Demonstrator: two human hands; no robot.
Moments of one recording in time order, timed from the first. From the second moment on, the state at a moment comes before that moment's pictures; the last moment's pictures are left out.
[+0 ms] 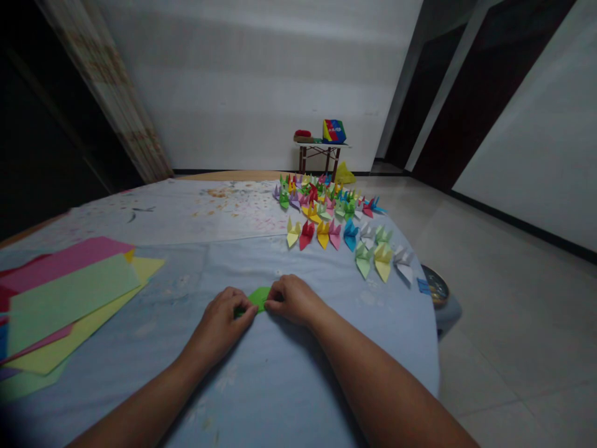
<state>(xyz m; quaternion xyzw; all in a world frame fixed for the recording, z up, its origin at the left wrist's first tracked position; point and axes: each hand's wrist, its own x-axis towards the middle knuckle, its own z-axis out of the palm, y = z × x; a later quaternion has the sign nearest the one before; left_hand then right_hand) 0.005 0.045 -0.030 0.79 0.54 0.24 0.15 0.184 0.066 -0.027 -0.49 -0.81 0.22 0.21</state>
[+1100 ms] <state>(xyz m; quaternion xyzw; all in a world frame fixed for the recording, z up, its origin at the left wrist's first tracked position) -0.001 0.048 -0.033 0.79 0.54 0.24 0.17 0.194 0.062 -0.024 -0.63 -0.74 0.17 0.14</state>
